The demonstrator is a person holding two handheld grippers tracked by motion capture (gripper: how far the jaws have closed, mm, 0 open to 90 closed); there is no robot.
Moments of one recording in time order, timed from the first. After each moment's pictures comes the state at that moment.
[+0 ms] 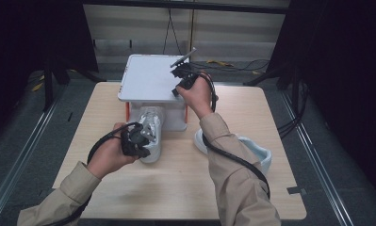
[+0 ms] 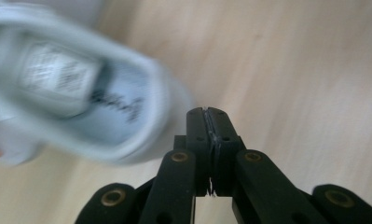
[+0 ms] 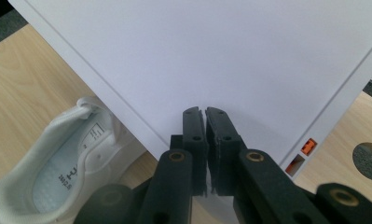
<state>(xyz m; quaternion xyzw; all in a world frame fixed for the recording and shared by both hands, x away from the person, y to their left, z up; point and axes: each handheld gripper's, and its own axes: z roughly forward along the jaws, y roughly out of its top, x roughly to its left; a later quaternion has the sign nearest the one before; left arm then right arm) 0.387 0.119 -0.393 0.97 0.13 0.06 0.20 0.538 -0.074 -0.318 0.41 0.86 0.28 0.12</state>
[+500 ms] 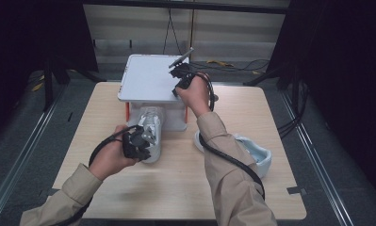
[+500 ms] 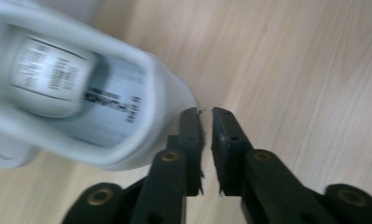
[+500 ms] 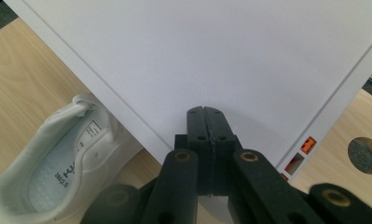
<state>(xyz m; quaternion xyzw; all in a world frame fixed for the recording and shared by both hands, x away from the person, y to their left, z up) 0.391 0.125 -0.391 0.96 0.14 0.09 0.21 0.538 -0.070 -0.319 0.41 0.86 0.26 0.13</state>
